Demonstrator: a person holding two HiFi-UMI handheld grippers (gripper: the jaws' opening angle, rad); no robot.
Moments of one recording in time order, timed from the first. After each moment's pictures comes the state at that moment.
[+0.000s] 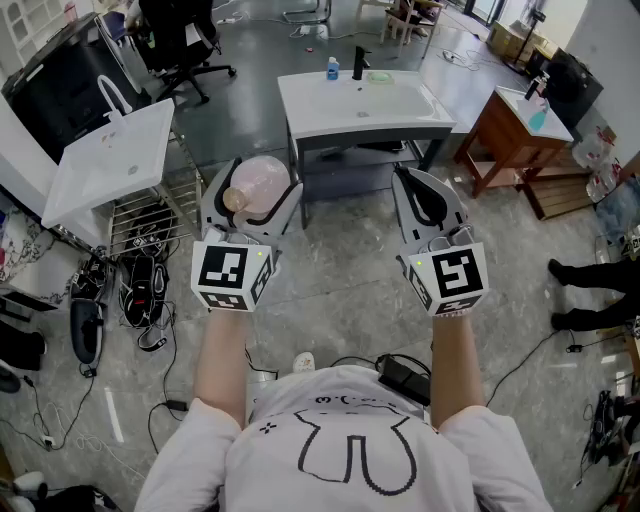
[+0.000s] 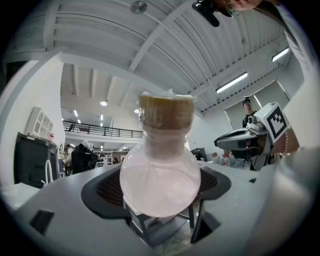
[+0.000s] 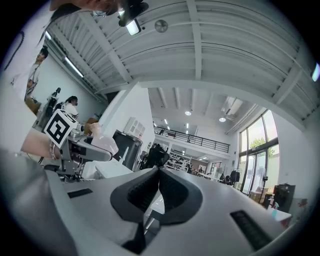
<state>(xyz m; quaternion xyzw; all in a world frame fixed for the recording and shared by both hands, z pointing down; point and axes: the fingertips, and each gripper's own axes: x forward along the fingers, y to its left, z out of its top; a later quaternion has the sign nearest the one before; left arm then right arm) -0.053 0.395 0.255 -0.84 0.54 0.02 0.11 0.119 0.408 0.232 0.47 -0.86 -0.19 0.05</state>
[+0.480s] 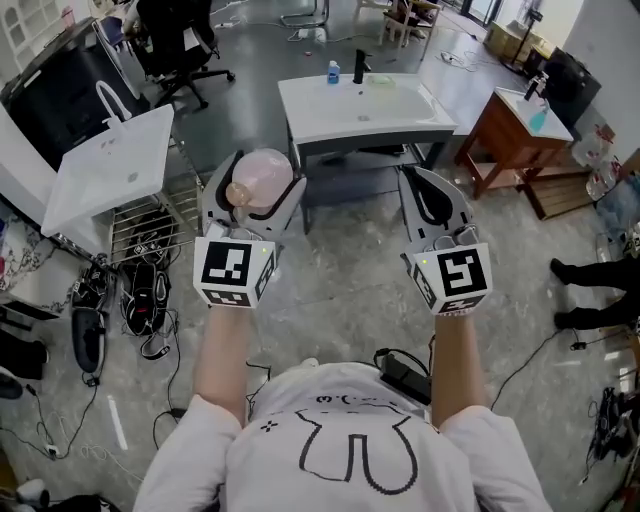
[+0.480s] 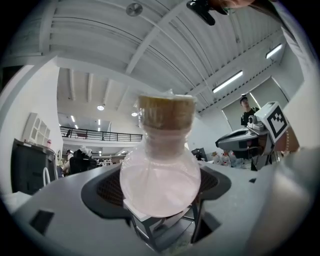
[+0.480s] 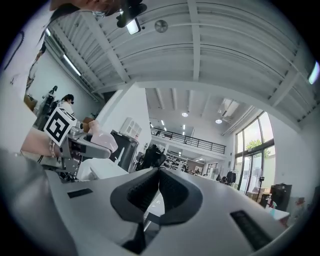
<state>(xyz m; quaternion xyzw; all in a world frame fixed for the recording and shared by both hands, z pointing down) -0.063 0.374 0.242 -0.84 0.53 0.02 0.14 0.113 0.391 0.230 0.49 -0.85 -0.19 0.03</state>
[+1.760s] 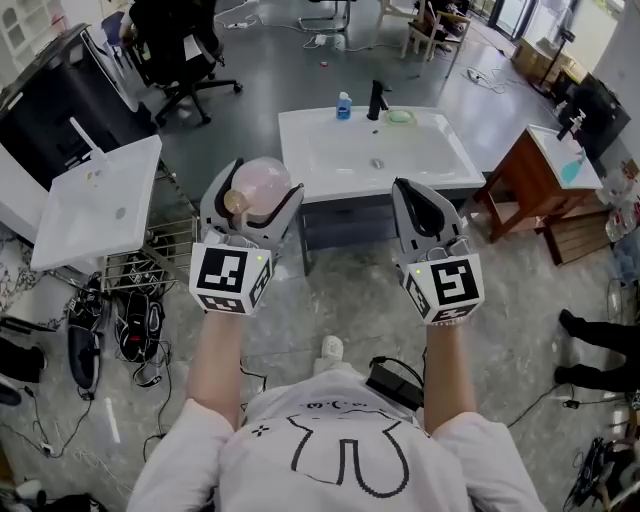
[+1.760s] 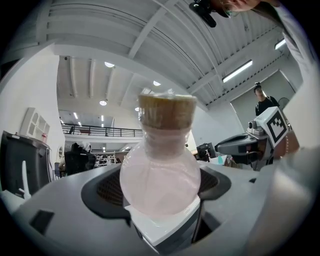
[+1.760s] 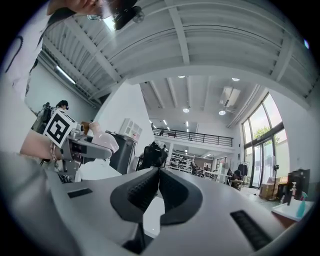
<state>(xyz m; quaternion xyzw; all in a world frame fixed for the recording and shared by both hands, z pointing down) -0.041 0.113 0.252 -0.83 0.55 0.00 0.12 0.134 0.115 0.252 0.46 -0.88 -0.15 0.01</state>
